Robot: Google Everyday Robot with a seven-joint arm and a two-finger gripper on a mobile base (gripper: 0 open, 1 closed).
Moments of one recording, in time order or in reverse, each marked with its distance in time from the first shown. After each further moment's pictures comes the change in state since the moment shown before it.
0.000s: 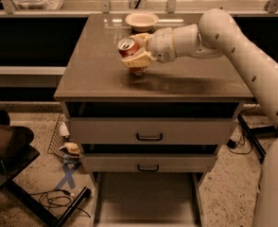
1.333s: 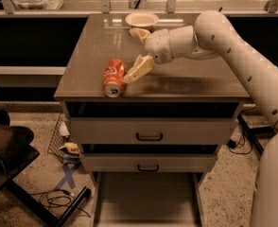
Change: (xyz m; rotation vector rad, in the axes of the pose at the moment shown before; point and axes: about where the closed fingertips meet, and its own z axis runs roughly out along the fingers) arm -0.002 0.004 0.012 -0.020 -0.007 0.000
